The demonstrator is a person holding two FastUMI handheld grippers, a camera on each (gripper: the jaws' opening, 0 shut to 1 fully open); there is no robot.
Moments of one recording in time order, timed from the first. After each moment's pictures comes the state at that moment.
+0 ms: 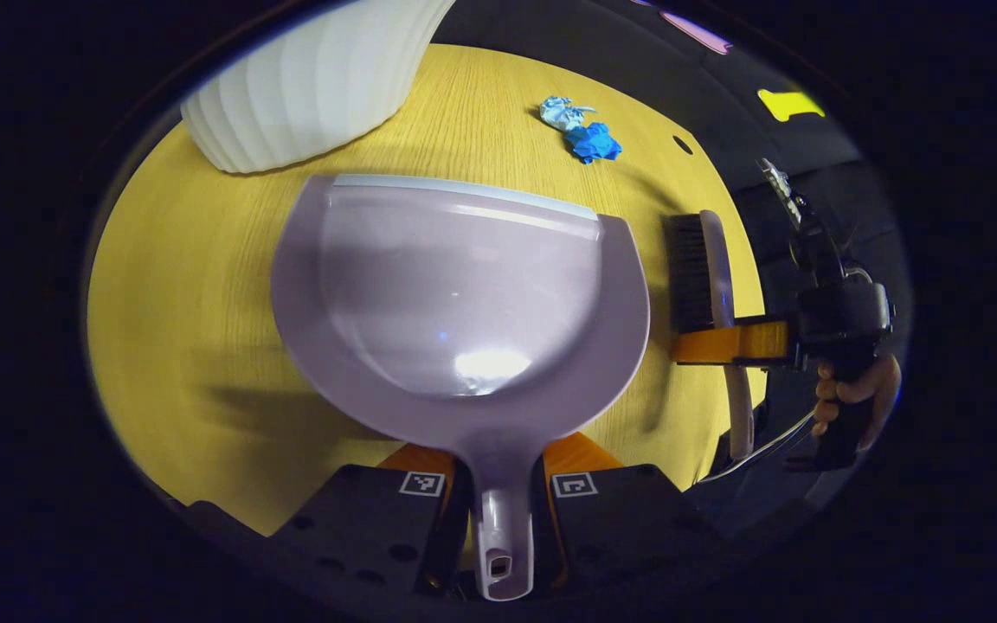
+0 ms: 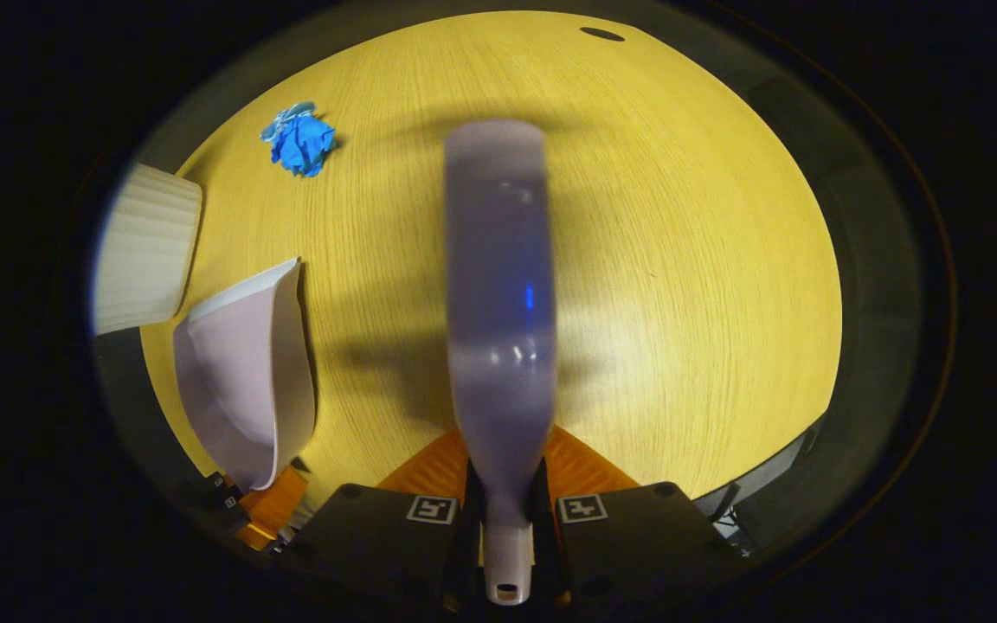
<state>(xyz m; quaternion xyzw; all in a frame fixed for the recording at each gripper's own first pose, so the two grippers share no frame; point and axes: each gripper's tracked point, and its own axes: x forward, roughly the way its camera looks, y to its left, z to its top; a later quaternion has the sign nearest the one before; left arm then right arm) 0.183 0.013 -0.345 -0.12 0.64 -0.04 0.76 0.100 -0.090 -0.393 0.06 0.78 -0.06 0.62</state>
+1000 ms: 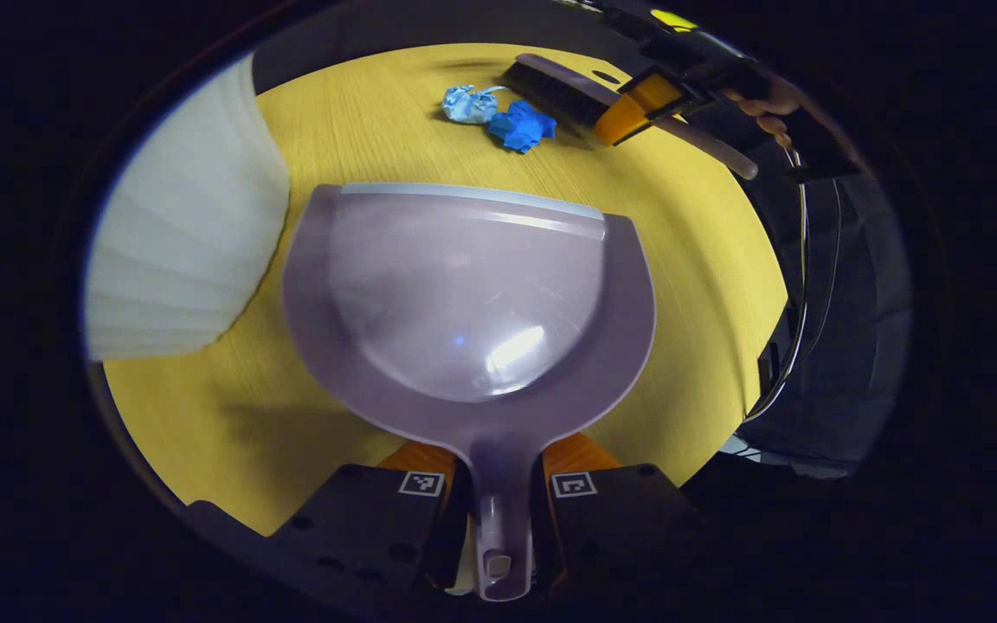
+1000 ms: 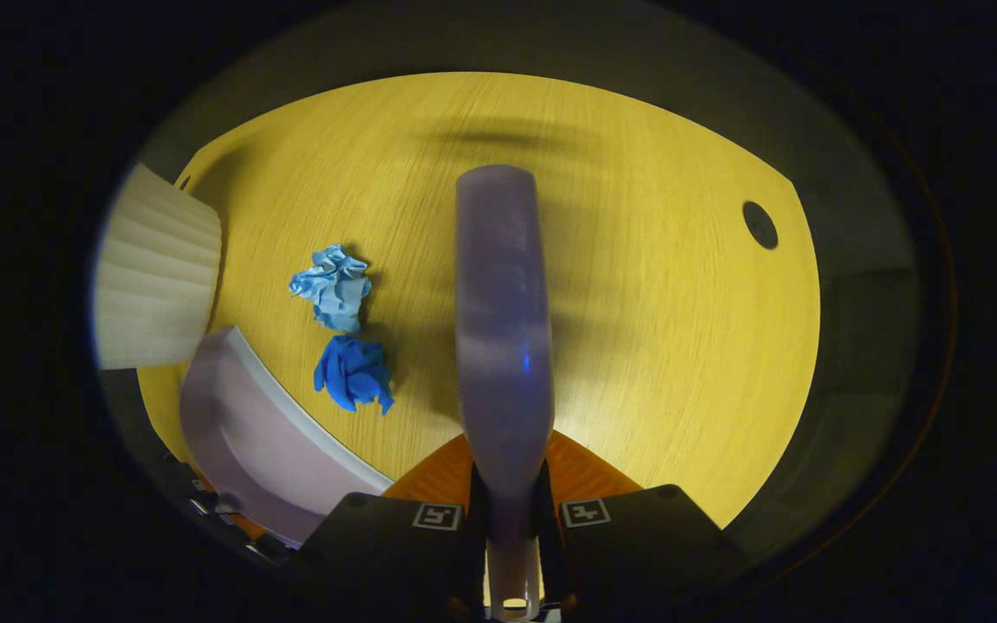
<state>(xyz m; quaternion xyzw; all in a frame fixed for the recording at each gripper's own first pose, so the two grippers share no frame) 0.247 0.049 -0.324 0.08 0.69 -0.15 0.70 0.321 -0.074 -0.428 -0.11 0.74 0.11 0.66</state>
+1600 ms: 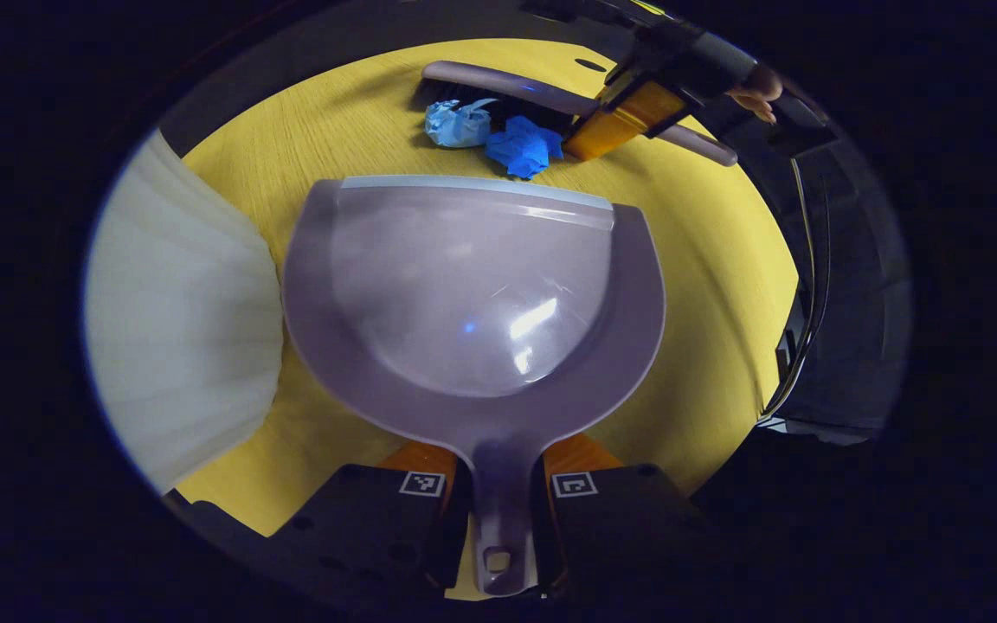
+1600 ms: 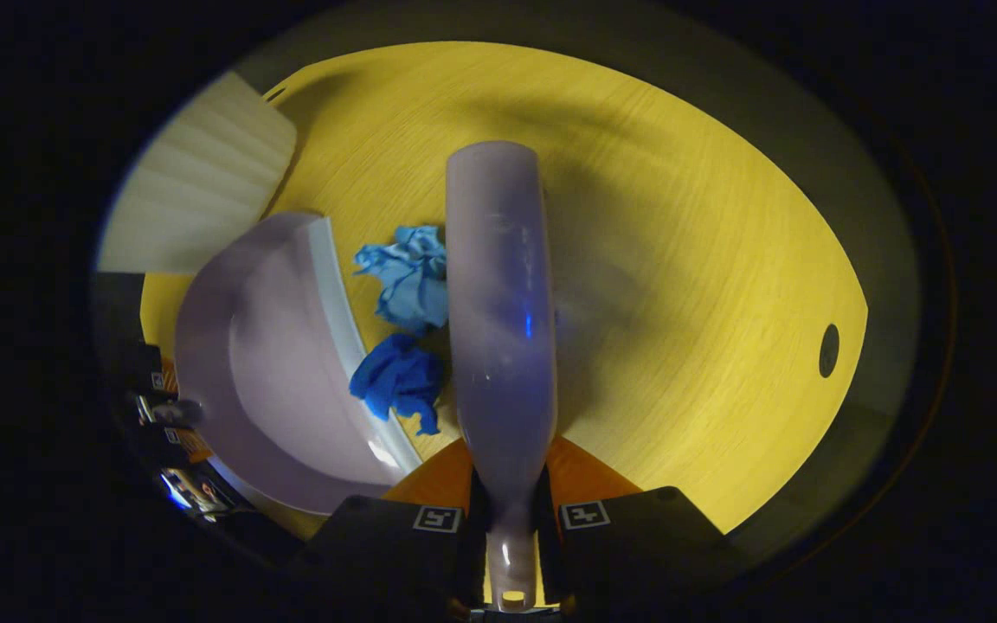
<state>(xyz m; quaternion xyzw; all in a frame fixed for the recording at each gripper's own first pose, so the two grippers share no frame) 0.287 0.062 -0.325 0.13 0.70 -0.17 0.68 0.308 -0.042 -0.437 -0.19 0.73 0.28 0.59</state>
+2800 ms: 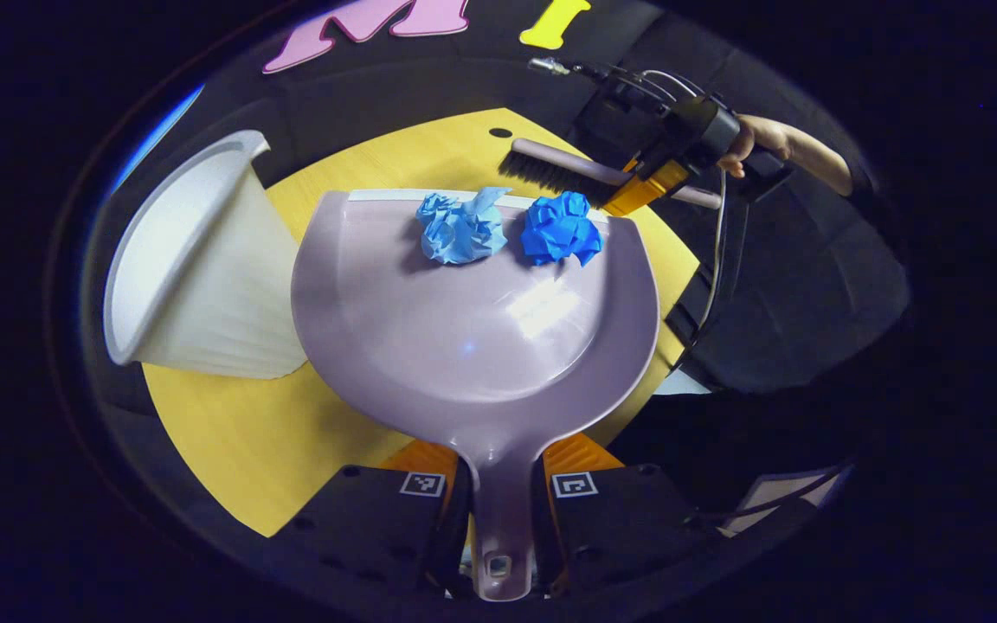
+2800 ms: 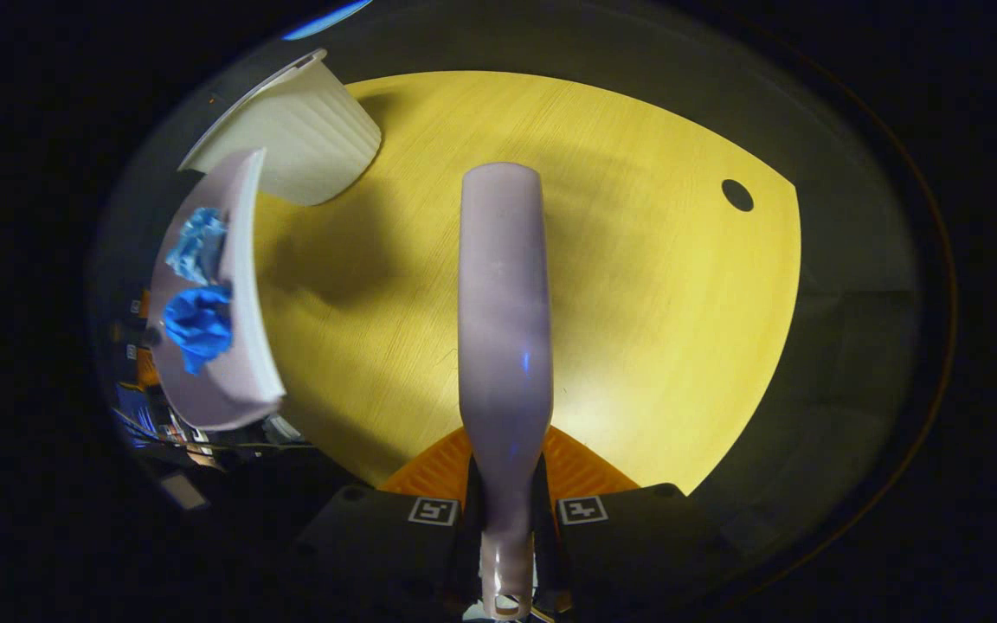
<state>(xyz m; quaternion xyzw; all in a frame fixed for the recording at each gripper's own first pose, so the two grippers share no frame) 0.304 0.077 -0.327 0.14 0.61 -0.21 0.75 0.268 -0.127 -0.410 -0.11 0.73 0.23 0.63</state>
